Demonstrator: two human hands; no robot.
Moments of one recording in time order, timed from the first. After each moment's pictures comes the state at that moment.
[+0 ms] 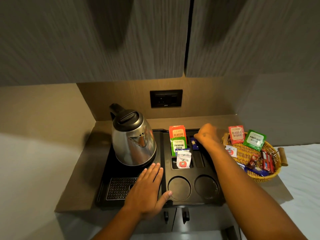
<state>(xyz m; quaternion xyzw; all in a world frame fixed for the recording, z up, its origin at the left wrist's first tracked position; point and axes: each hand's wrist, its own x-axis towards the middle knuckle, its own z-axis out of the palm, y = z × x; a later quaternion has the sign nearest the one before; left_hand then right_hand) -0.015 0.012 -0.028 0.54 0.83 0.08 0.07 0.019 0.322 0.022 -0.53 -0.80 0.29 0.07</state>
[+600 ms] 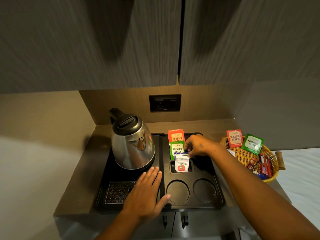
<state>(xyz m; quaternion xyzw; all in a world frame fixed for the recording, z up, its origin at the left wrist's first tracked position) -0.016 0.014 -0.030 0.54 0.84 0.07 0.07 0.031 0.318 0.023 -0.22 -0.93 0.26 -0.14</state>
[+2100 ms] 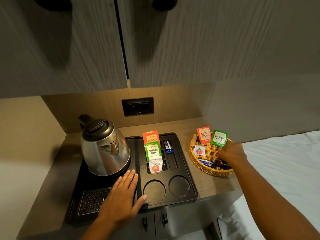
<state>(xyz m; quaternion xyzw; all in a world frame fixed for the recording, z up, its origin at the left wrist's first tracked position) -0.019 0.015 -0.041 0.54 0.84 0.07 0.05 0.201 0.369 0.029 -0.64 -0.75 0.18 0.04</state>
